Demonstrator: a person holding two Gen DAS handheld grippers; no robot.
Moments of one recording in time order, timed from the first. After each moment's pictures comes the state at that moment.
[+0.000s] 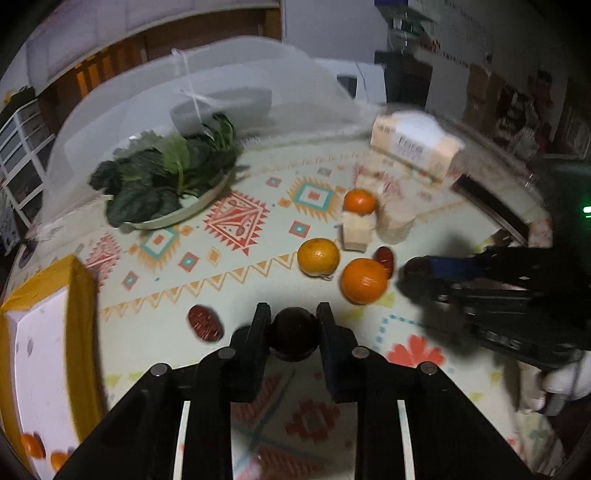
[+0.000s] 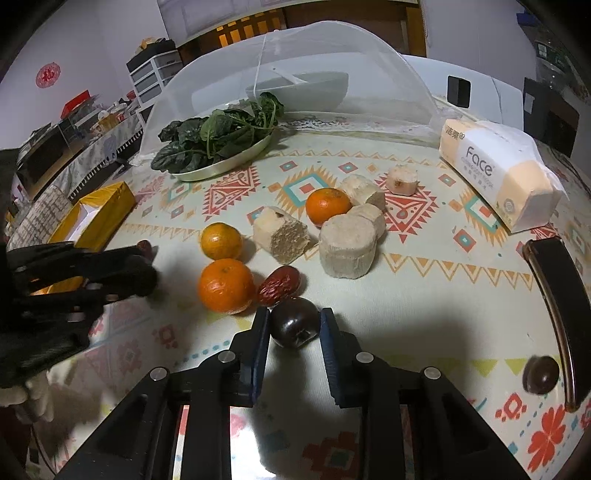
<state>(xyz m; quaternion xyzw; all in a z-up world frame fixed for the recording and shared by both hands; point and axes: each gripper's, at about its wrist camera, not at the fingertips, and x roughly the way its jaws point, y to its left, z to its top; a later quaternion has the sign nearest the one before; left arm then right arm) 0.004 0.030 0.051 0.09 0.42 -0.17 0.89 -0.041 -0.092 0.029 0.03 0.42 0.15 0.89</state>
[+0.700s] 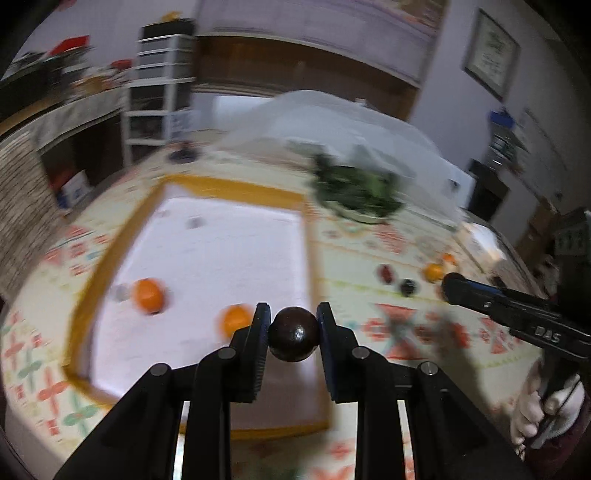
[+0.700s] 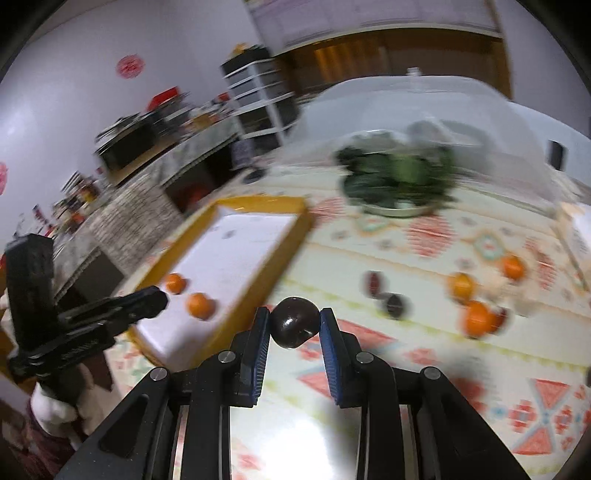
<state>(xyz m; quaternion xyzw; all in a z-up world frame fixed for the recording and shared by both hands) -0.130 0.265 0.089 -0.12 0.37 0.00 0.92 -0.100 0.093 0.108 0.03 0.39 0.32 0.86</state>
